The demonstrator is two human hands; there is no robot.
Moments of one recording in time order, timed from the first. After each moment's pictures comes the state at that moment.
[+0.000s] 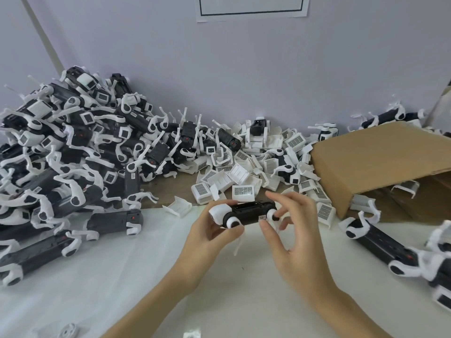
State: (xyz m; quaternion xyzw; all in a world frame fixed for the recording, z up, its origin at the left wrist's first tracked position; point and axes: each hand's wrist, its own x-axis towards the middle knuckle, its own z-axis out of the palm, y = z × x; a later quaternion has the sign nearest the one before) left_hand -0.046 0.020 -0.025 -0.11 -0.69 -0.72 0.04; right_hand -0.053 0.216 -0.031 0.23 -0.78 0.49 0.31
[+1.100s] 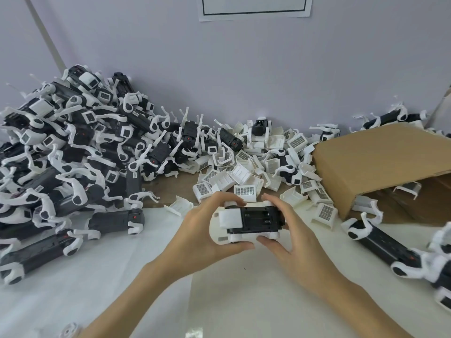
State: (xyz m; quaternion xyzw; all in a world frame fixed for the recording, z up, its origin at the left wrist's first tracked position) left_hand -0.049 0.000 0.002 -0.25 -0.86 -0.42 0.17; right_hand -0.071 0.236 -0.045 0.24 -0.84 0.47 0.11
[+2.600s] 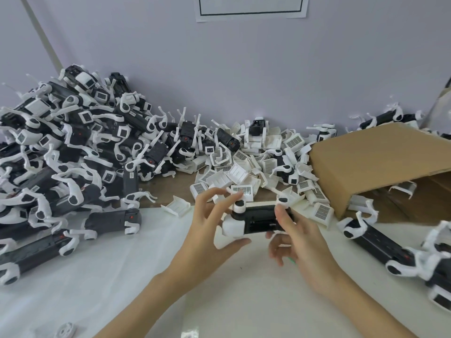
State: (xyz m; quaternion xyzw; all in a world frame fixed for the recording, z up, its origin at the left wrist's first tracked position) left_hand -0.053 0.013 -0.032 -0.25 -0.85 -0.39 0.25; right_hand -0.061 0.231 -0.021 0.07 -0.64 0.76 -0.04
